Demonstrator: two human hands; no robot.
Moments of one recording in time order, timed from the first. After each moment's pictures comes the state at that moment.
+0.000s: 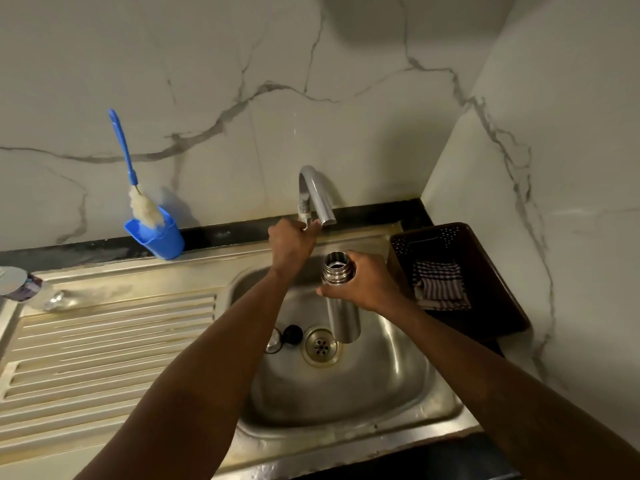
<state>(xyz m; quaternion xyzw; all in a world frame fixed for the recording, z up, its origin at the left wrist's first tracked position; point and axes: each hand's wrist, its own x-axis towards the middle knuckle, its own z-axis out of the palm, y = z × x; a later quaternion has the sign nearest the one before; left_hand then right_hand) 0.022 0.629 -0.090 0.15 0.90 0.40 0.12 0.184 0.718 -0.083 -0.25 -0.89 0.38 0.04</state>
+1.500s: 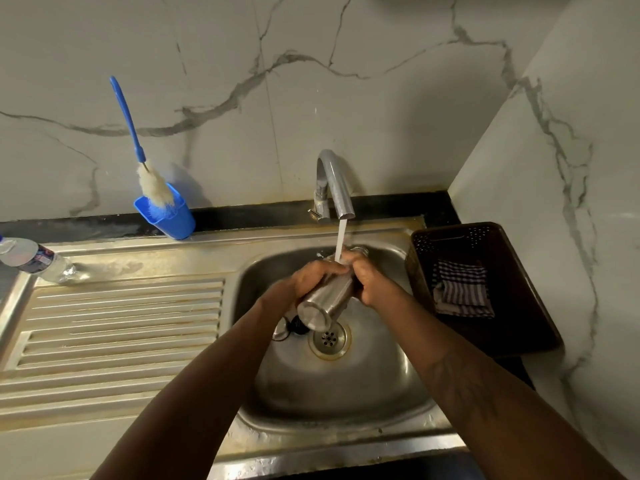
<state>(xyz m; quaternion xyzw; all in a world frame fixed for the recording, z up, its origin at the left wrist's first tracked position) 0.052 0.593 -0.132 0.08 0.66 0.48 0.57 0.123 0.721 -0.145 -0.49 -0.48 0.73 -0.08</state>
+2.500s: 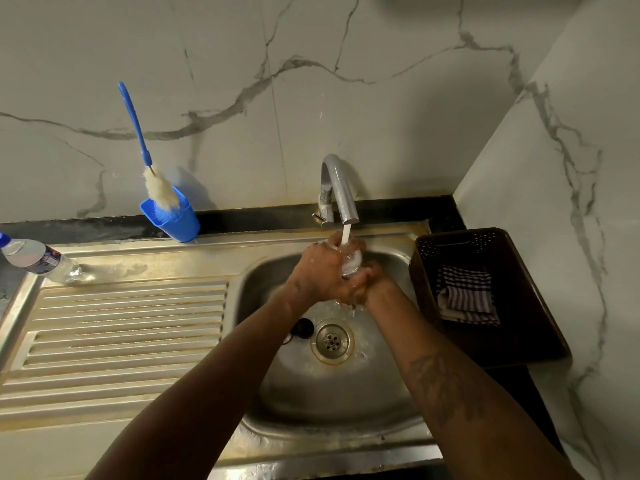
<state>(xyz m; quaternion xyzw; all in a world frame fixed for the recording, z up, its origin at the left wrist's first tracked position) 0.049 0.616 -0.141 0.54 0.80 0.27 -0.03 0.135 0.717 -0.137 -0.51 -0.21 0.84 0.00</state>
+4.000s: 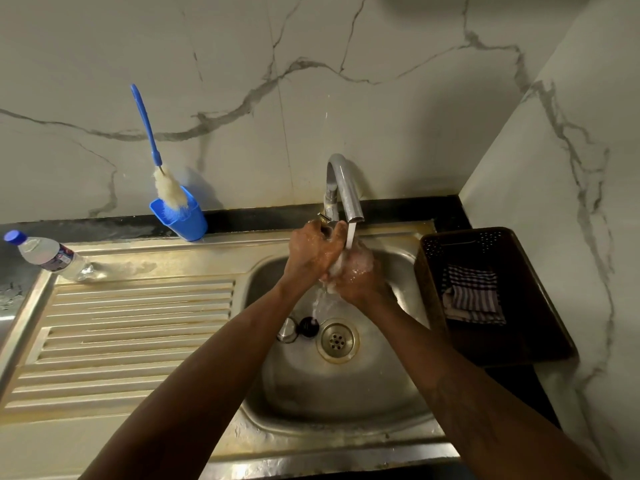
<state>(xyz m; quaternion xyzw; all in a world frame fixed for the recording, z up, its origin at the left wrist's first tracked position) 0.036 0.610 -0.101 0.20 0.88 0.41 0.12 0.130 0.695 -0.140 -0.27 -0.84 0.46 0.08</state>
